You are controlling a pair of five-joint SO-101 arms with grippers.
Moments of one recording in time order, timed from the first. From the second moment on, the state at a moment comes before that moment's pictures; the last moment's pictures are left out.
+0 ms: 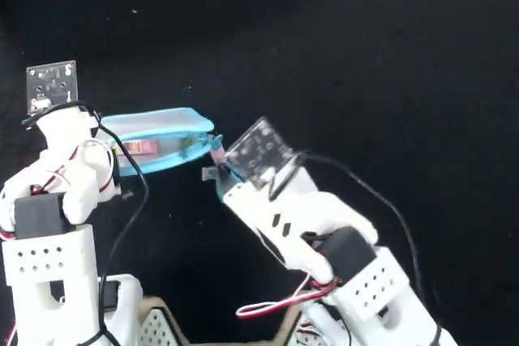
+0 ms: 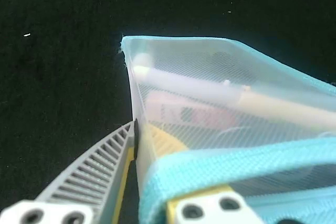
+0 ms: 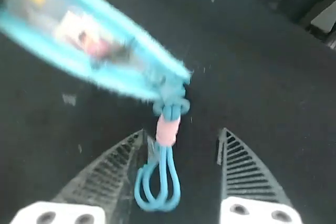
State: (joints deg) left arm -13.1 -57.9 37.8 75.9 0.0; right arm -36.7 -66.6 60.4 50.6 10.9
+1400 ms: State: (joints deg) left arm -13.1 -57.9 38.3 75.9 0.0; right arm -35.3 -41.0 65.7 21.8 10.2
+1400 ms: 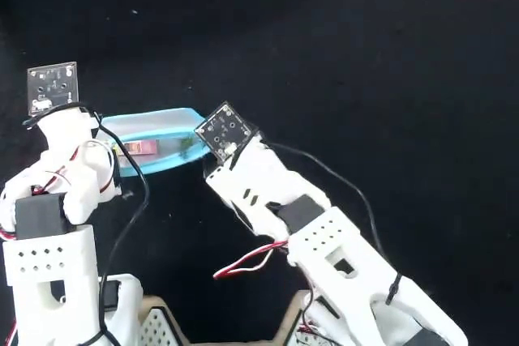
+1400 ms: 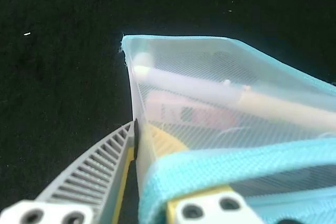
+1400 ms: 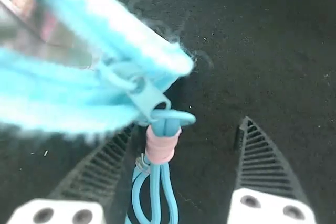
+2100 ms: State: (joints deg) left arm -13.2 -58.4 43.2 68.4 0.0; right arm -34.3 -60.1 72.4 26.9 10.2
